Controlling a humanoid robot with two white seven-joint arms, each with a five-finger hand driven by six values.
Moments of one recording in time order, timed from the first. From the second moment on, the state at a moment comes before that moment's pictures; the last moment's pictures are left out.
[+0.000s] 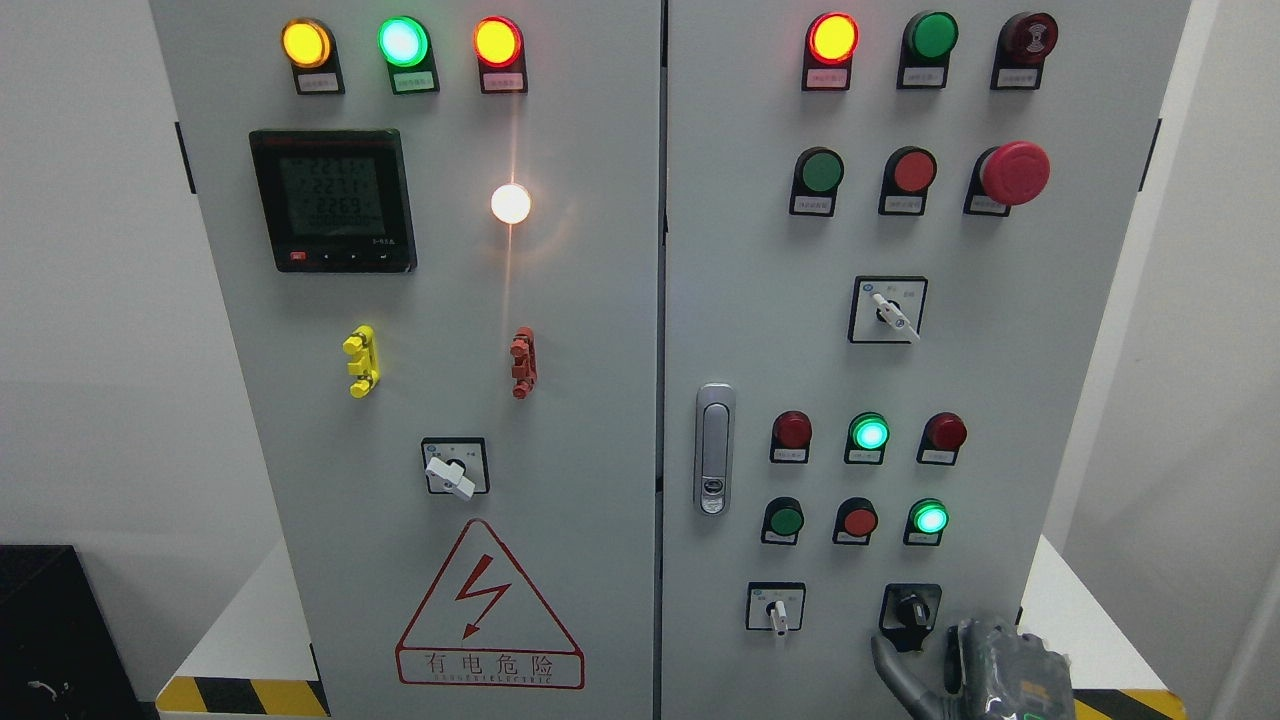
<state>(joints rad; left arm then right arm) 0.00 -0.10 -0.14 0.00 0.10 -0.06 0.15 -0.25 0.10 -0.11 -1.59 1.36 0.19 0.04</state>
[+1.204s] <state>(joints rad) 0.00 -0.10 -0.14 0.00 0.10 -0.06 0.15 -0.26 0.08 -0.14 -1.59 1.35 0.19 0.03</state>
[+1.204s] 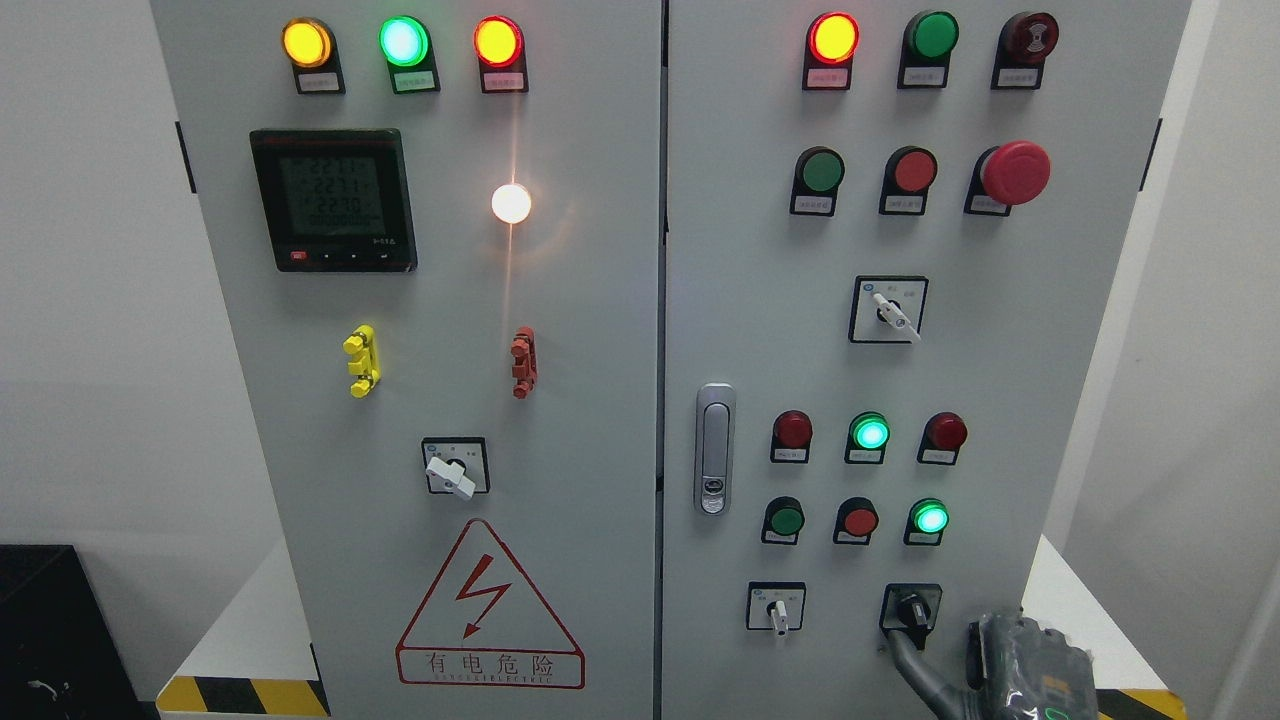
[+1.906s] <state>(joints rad) 0.00 -0.10 -0.14 0.00 0.10 -0.06 0.15 -0.26 0.07 -0.15 -1.59 1.34 0.19 0.03</state>
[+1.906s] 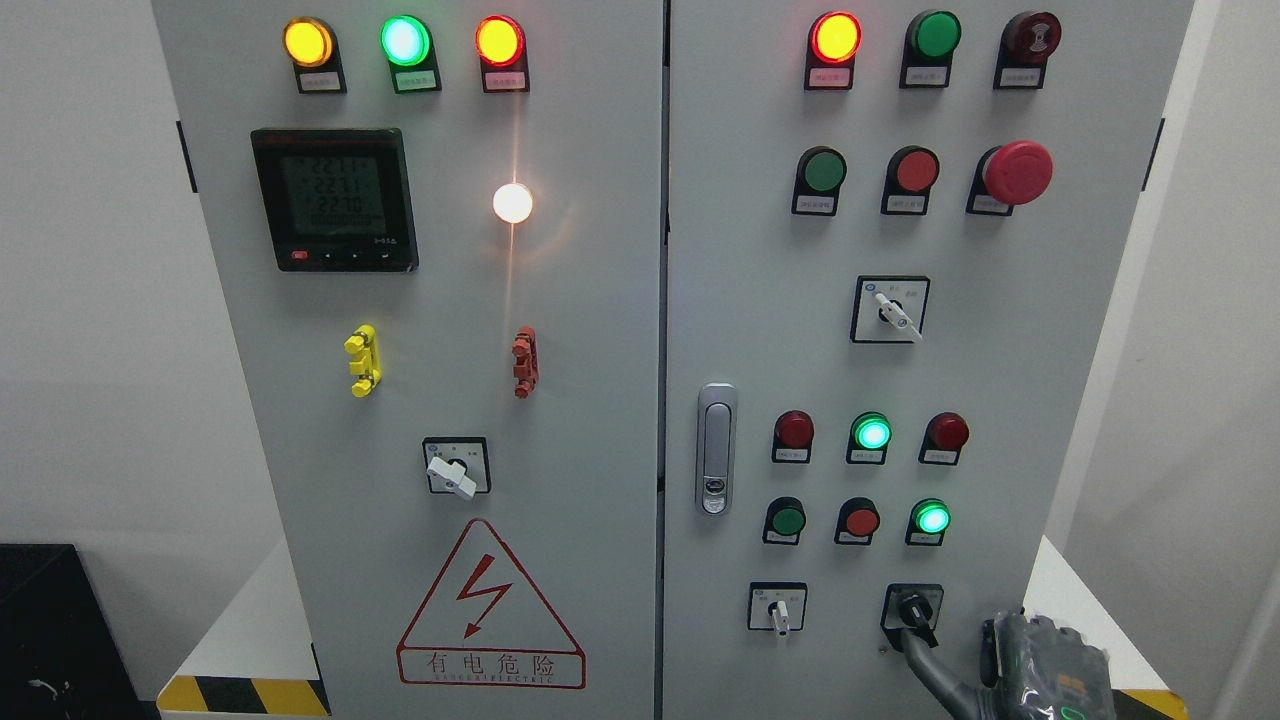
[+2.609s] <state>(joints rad) 0.00 -0.10 -0.14 0.00 0.10 -0.06 0.15 -0.26 0.06 -0.17 -1.60 1.33 0.19 0.03</state>
